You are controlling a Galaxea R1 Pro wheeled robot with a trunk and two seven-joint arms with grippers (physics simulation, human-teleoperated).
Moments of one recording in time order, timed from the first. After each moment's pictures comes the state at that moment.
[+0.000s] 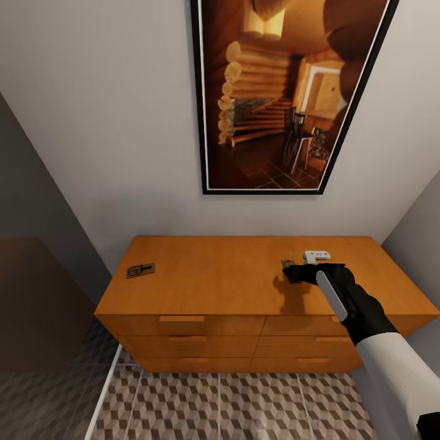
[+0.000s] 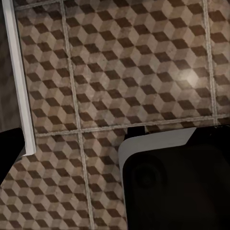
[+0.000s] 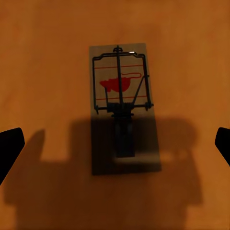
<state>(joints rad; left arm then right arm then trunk) -0.34 -0.03 -0.25 0.08 0.06 -0.41 0.17 -0.83 -0.19 0.19 -1.05 -0.35 0.81 -0.10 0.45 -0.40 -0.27</state>
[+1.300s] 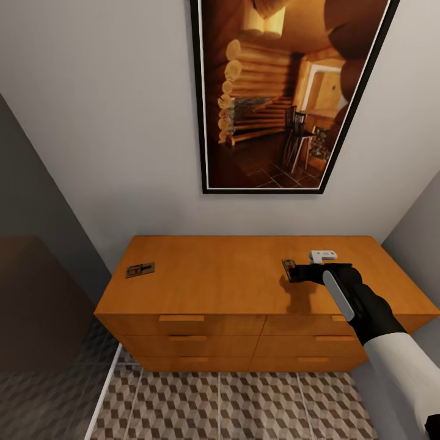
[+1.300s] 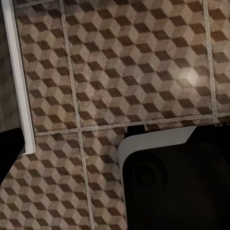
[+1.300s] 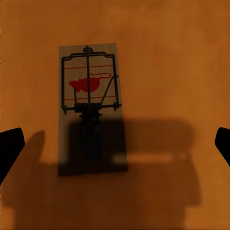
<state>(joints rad) -0.34 -0.03 -0.25 0.08 0.06 -0.41 0.17 -0.83 -0.23 0.18 -1.05 -0.35 0.80 -0.09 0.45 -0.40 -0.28</state>
